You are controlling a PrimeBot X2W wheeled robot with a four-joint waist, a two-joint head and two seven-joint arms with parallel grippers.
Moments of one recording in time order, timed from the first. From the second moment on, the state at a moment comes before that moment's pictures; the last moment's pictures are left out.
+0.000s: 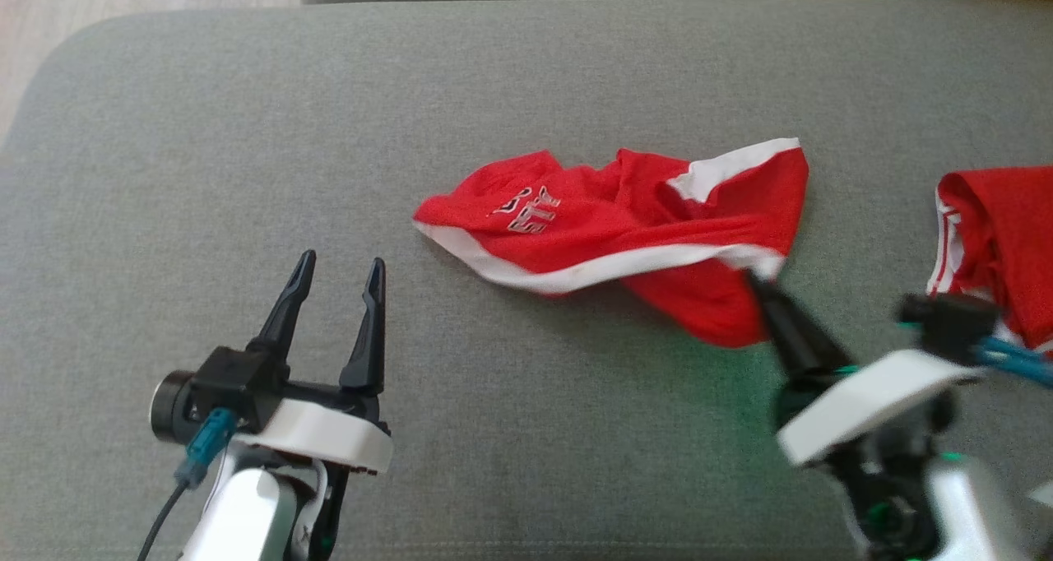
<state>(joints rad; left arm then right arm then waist) -0.10 0.17 -0.34 0.07 -0.26 0.10 -0.25 -0.03 -0.05 0.15 -0.10 0.62 0.13 0.33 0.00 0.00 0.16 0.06</state>
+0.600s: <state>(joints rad) -0.11 0.18 -0.35 0.08 -0.26 0.08 -0.25 -0.04 -0.05 -0.09 0.20 0.57 0.13 0.32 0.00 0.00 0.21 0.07</state>
